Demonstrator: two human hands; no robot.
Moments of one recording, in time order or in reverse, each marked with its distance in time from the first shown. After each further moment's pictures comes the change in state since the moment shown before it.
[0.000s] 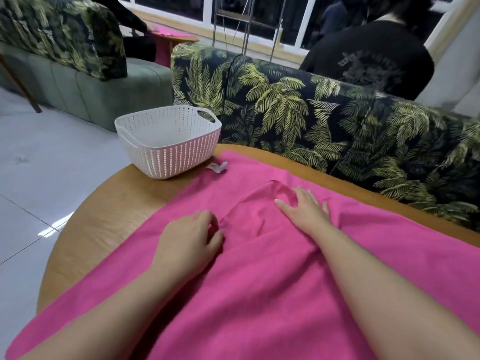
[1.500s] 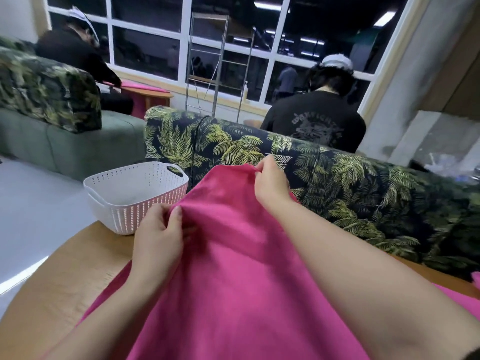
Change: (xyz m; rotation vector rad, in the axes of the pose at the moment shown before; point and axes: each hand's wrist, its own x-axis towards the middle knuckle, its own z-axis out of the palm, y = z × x) left_hand 0.053 0.053 -0.060 -1.084 0.346 -0.359; right_hand 0.011 -0.086 -0.142 0.401 0.464 -0.128
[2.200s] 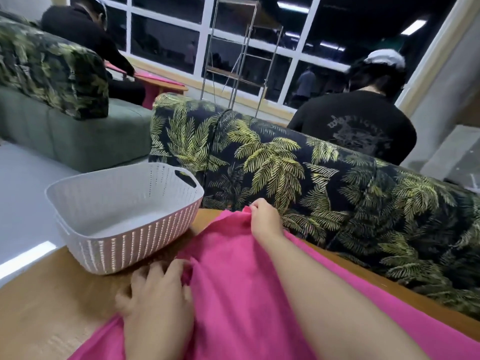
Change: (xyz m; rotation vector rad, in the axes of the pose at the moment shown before) left_hand 0.065 -0.114 0.019 1.179 0.059 0.121; right_hand 0.081 0.067 0.173 -0.169 -0.202 0.109
